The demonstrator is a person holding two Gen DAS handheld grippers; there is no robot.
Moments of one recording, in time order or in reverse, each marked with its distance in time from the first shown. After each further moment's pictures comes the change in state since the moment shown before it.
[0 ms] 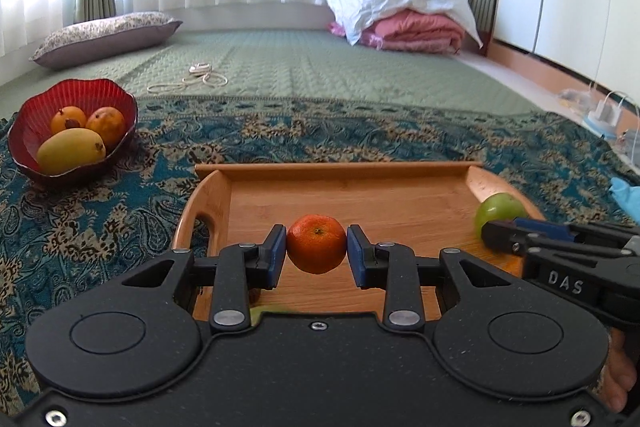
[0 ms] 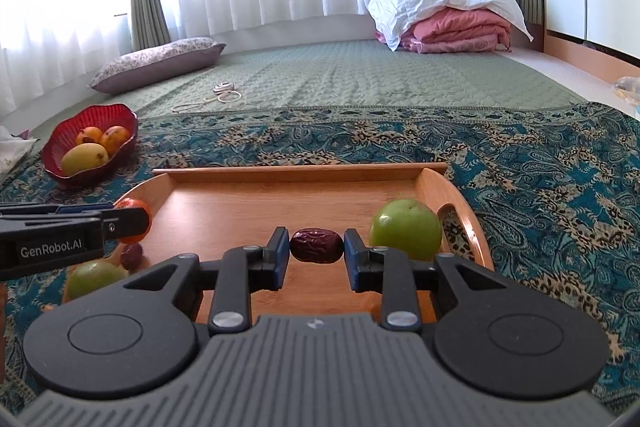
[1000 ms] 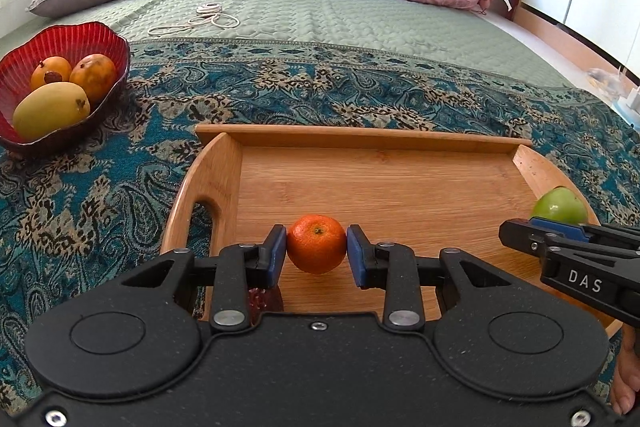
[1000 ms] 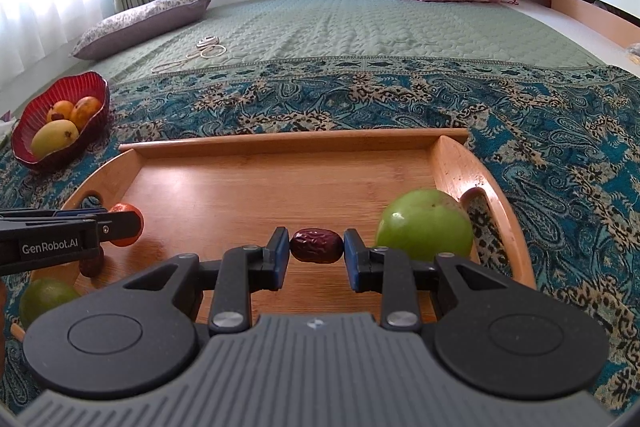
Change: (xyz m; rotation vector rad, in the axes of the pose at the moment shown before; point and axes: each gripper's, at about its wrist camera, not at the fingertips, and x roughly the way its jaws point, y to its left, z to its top) left arm 0.073 0.024 0.015 -0.057 0.170 0.014; right arm 0.067 -0.006 0.014 0.021 0.163 -0.007
